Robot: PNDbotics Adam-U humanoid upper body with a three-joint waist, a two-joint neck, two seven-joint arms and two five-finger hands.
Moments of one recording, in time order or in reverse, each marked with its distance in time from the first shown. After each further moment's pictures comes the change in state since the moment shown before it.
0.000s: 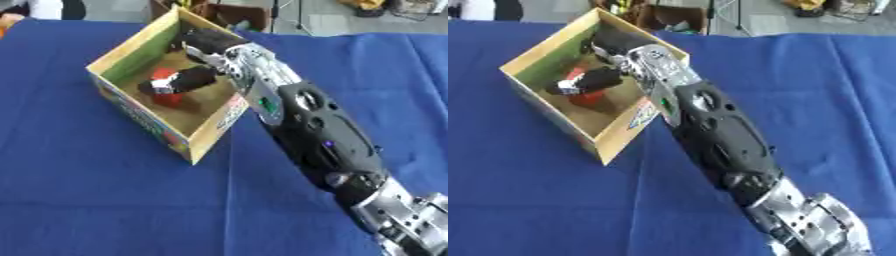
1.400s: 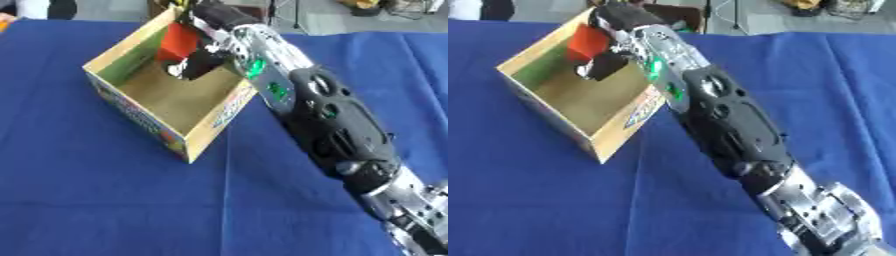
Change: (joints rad) left arm 0.000 0.008 0.005 0.000 -0.001 0.000 0.005; right arm -0.007 -0.018 0.033 0.018 0.004 0.114 -0.081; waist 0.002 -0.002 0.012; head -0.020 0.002
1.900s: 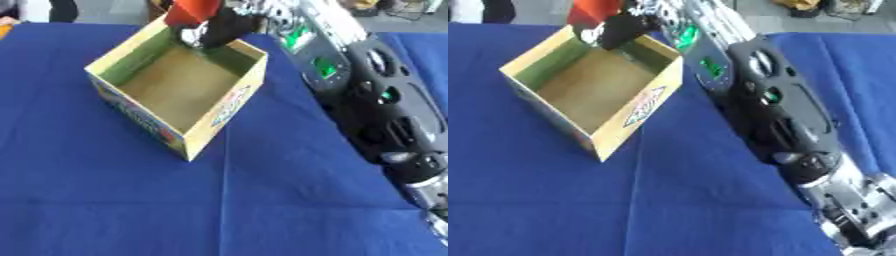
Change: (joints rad) left arm 0.016 0.009 0.006 0.000 -0.008 0.003 0.009; right arm 0.005 -0.107 0.016 -0.218 -0.078 0.045 0.078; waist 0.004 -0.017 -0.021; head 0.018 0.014
